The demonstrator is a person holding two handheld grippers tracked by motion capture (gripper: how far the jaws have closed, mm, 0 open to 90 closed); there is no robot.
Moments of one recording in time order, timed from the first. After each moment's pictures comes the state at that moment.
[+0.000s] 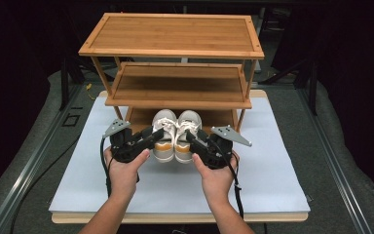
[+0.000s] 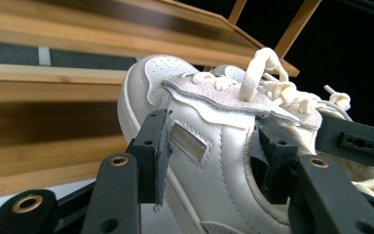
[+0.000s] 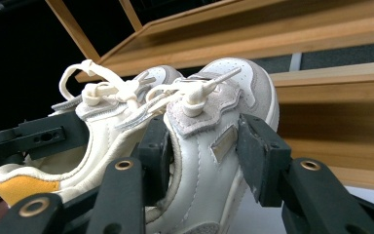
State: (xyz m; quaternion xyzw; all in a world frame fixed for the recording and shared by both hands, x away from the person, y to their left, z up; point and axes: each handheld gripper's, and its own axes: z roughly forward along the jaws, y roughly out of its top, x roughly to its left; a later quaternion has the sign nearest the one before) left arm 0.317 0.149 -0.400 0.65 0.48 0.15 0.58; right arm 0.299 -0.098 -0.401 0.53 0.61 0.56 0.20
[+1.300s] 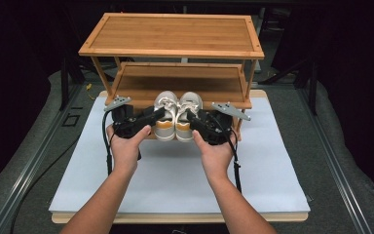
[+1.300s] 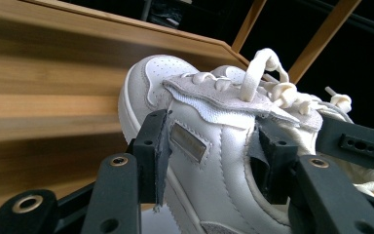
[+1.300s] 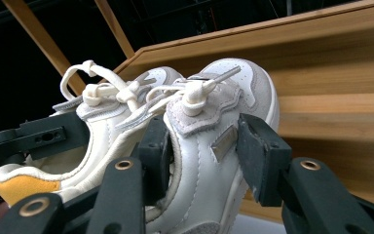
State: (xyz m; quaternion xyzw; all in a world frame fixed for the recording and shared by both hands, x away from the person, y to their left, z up) left arm 0.370 0.149 -0.375 0.64 0.48 0.14 0.58; right arm 0.346 -0.097 -0.373 0.53 0.60 0.56 0.21
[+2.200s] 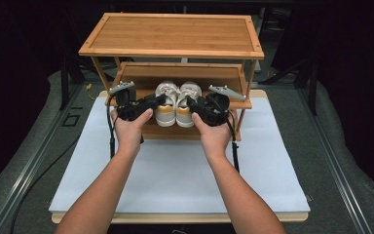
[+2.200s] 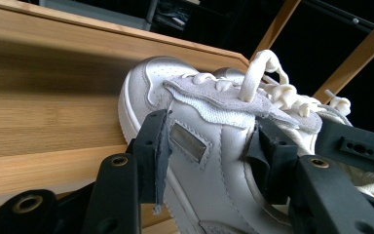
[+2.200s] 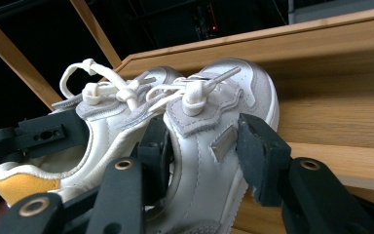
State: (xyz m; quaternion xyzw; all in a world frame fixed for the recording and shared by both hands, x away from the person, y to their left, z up) left arm 0.417 0.148 -0.371 0.64 0.49 0.13 0.58; right arm 0.397 -0.097 -0.367 0.54 0.61 0.55 0.20
